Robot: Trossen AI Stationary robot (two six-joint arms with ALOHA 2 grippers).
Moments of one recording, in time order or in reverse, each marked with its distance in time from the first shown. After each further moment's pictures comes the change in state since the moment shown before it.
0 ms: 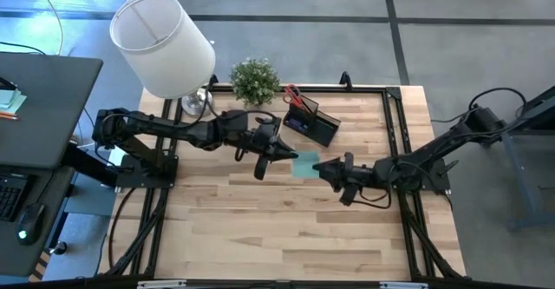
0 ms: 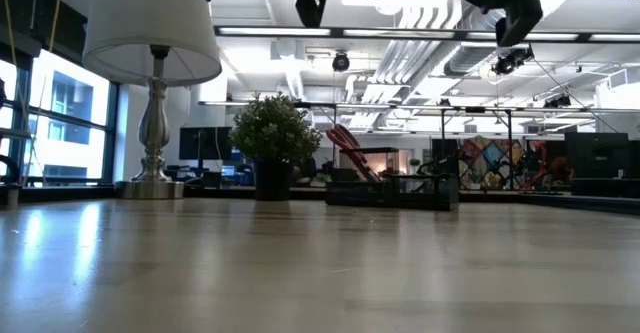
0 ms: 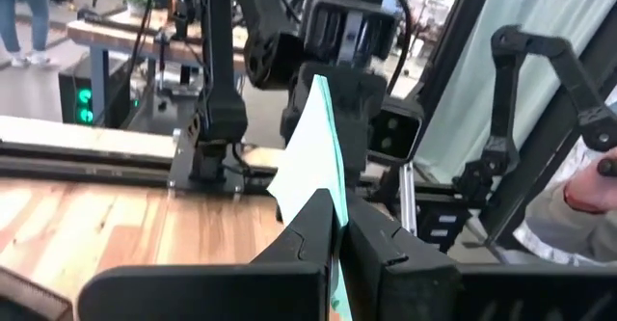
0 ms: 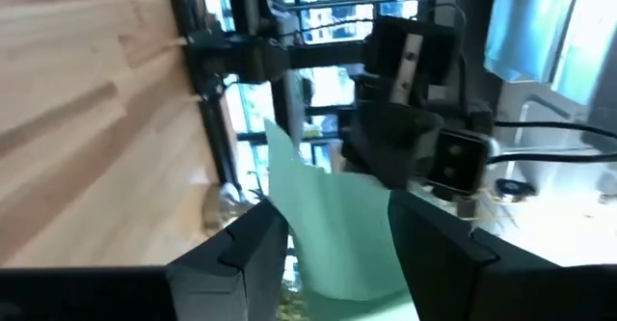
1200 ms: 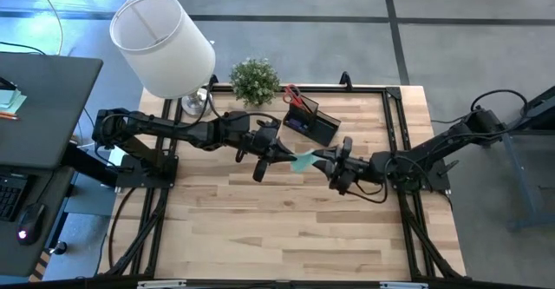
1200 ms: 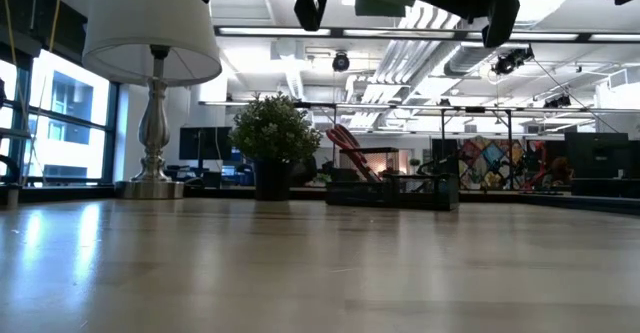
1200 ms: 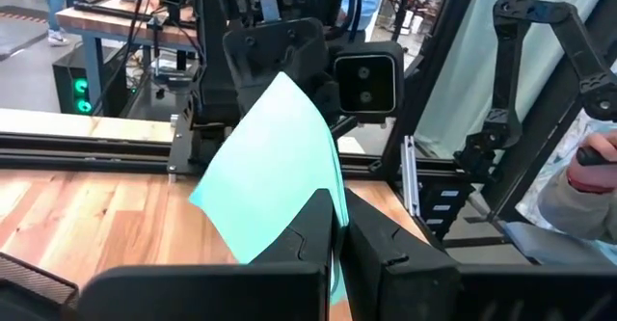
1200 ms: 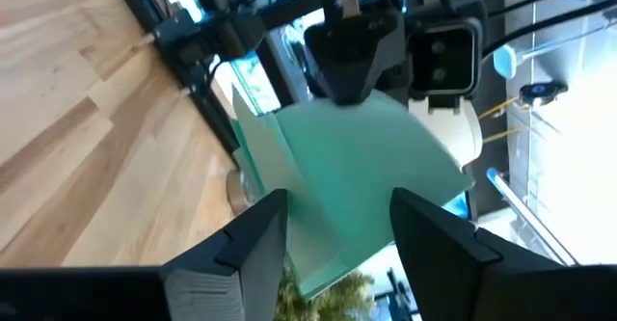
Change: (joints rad) left arm -0.009 0.000 0.000 -0.058 0.019 0.058; right arm -0.089 0.009 0.000 0.027 0.022 0.286
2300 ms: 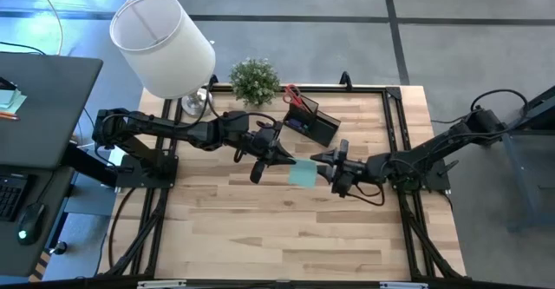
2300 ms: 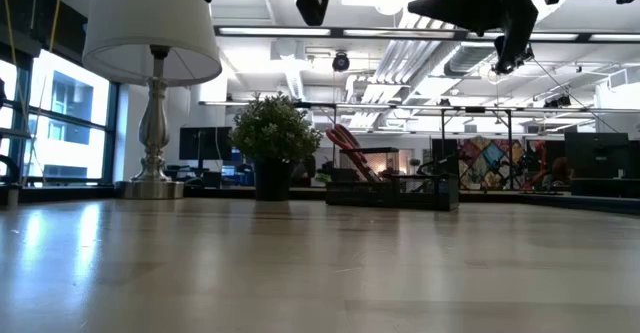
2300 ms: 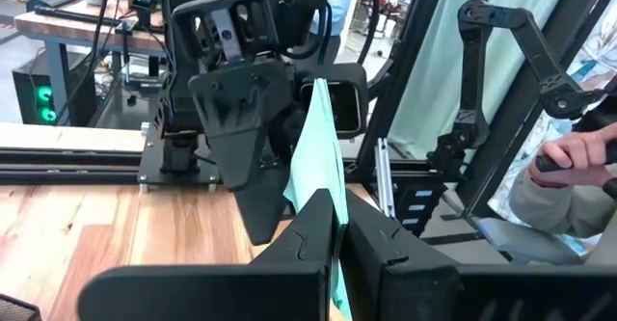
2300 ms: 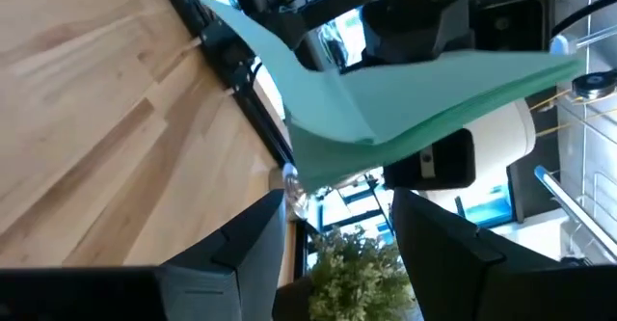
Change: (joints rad) left arm 0.002 0.000 0.000 0.025 0.068 -0.006; right arm 0.015 -0.003 0.000 -0.118 -0.024 0.106
